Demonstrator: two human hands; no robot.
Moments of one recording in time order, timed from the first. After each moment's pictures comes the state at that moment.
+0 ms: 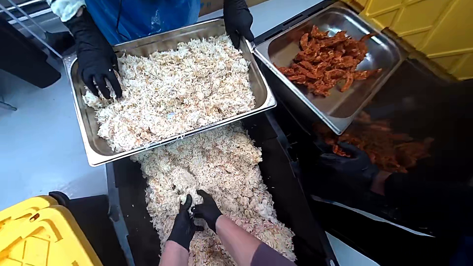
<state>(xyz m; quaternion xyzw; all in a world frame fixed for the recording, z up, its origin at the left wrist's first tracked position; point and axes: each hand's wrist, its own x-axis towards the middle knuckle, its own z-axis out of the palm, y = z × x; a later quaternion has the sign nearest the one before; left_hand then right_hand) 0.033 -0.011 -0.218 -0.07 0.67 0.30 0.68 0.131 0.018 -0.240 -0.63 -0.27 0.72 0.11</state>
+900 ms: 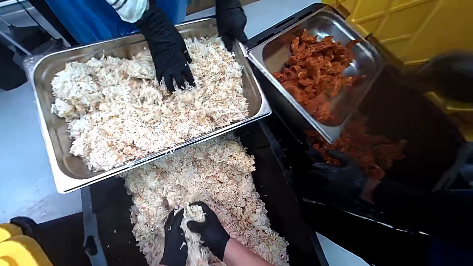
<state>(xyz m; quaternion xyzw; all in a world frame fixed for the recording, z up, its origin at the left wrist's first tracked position) 0.045 0.007 -0.204 0.05 0.70 0.38 0.60 0.156 0.028 -0.188 -0.61 -0.24 0.72 0.22</state>
